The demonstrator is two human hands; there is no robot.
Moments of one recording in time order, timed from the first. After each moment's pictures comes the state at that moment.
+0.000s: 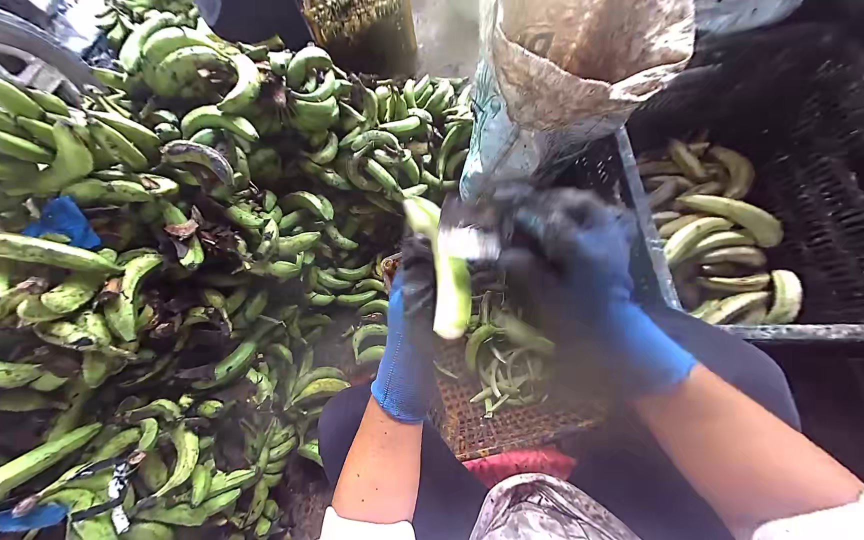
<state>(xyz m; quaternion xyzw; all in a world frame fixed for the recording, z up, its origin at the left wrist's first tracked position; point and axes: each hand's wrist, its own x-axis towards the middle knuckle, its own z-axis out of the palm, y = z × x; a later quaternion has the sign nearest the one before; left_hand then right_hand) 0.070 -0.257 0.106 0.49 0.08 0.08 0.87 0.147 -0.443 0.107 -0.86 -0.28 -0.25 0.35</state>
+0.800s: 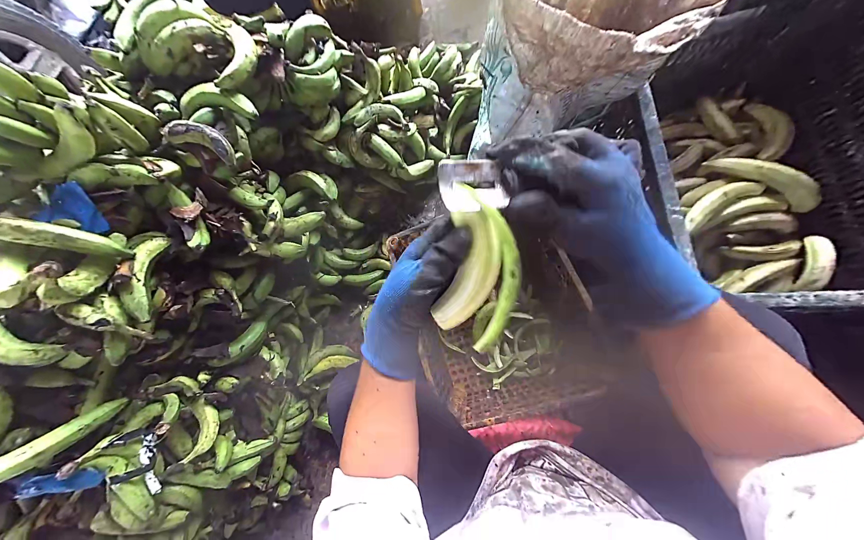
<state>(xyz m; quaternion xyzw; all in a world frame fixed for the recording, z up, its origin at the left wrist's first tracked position) 0.049 -0.231 0.117 0.65 -0.01 -0.05 0.76 0.185 -0.445 0.112 -0.84 -0.35 -0.17 0.38</state>
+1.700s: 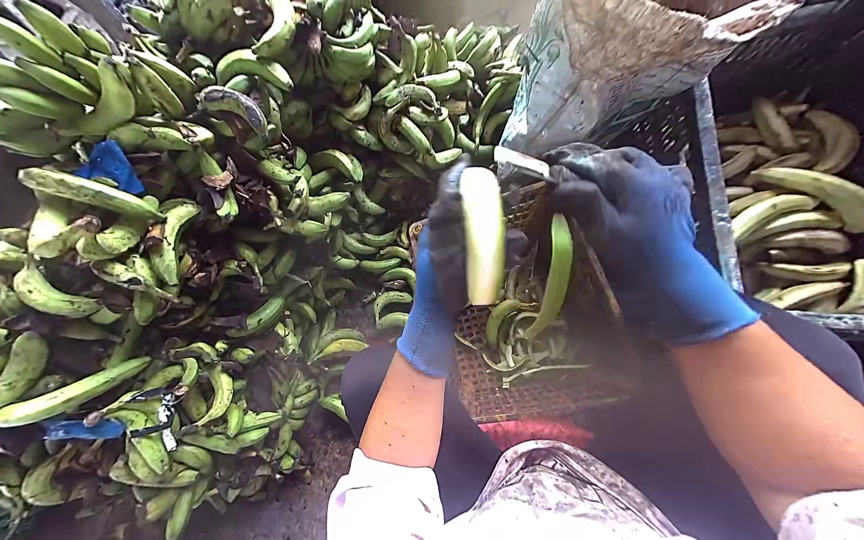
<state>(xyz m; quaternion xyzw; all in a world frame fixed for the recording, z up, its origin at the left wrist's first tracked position) 0.048 -0.246 0.118 0.58 0.04 0.08 0.81 0.171 -0.443 0.105 -0.90 -0.27 -0.08 0.34</state>
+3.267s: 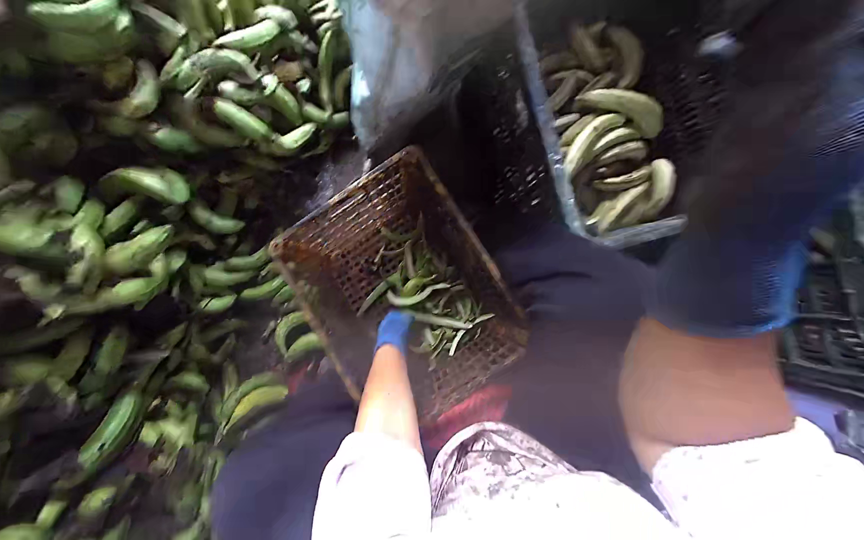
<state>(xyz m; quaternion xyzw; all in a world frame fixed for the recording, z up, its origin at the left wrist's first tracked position) 0.042 -0.292 -0.181 0.84 0.24 -0.41 0.28 0.182 -0.559 0.137 -0.75 -0.07 -0.31 0.59</state>
